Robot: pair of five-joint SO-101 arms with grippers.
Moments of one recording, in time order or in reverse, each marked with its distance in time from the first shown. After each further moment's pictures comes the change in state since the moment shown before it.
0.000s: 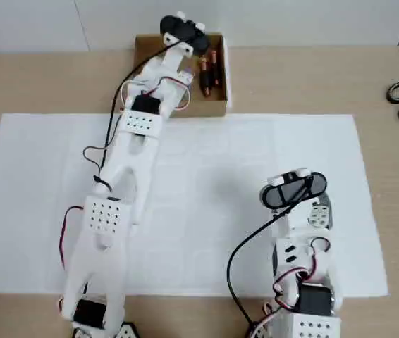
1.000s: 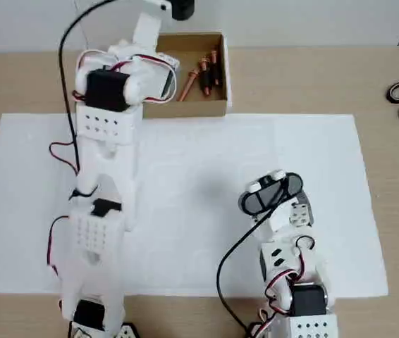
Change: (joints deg) left arm 1.2 -21.3 -28.0 62.5 9.0; right arm -10.0 0.0 0.0 3.2 0.0
